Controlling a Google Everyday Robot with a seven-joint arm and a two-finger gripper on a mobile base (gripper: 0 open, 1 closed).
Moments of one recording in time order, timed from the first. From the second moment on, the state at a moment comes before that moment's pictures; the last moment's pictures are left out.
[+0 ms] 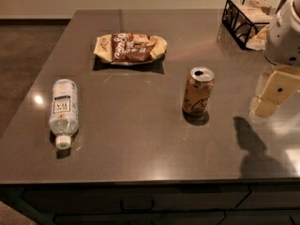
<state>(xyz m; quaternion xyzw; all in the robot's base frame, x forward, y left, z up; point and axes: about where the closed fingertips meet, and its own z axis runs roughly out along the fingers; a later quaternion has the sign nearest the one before) 0.438 -0.217 0.976 -0.60 0.78 -0.03 0.16</state>
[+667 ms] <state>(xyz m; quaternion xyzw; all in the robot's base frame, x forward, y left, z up) 0.441 -0.213 0.968 -0.60 0.78 -0.02 0.17</state>
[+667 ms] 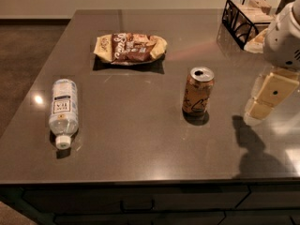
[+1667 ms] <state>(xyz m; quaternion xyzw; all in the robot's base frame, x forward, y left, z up) 0.479 -0.184 0.926 -0.58 0.79 0.06 0.22</state>
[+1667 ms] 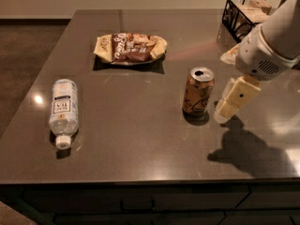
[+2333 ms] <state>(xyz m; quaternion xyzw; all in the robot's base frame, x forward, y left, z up) 0.508 -0.162 0.906 -0.56 0.79 0.10 0.24</state>
